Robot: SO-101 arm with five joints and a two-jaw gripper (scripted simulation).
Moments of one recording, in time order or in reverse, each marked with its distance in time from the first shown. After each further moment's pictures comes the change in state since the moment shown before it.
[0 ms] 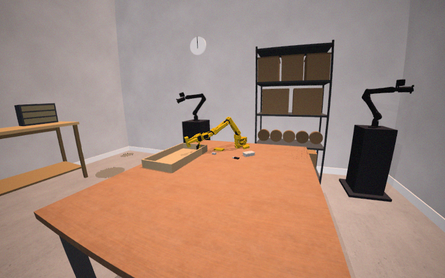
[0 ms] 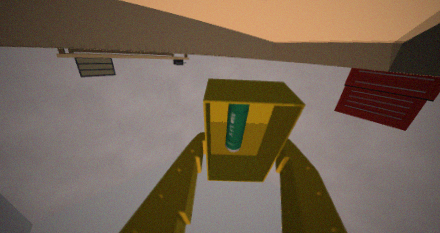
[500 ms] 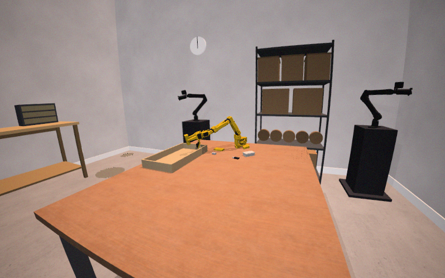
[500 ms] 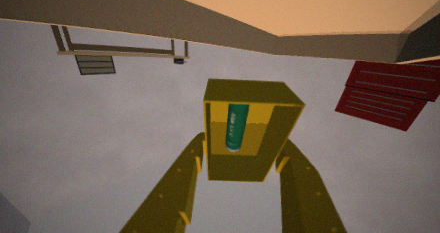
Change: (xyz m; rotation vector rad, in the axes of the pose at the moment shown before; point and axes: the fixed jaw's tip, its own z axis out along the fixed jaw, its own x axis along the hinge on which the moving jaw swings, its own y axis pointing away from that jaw) arm 0.014 0.002 -0.004 -0.005 -0.001 -0.008
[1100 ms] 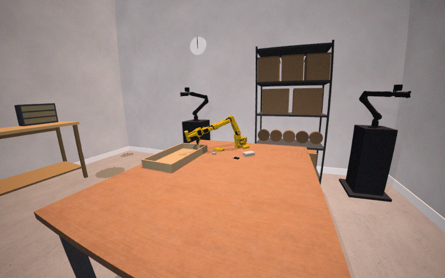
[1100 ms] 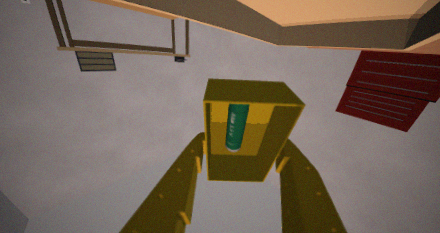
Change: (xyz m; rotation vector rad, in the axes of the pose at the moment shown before) arm 0.022 0.004 -0.008 -0.008 0.000 -0.011
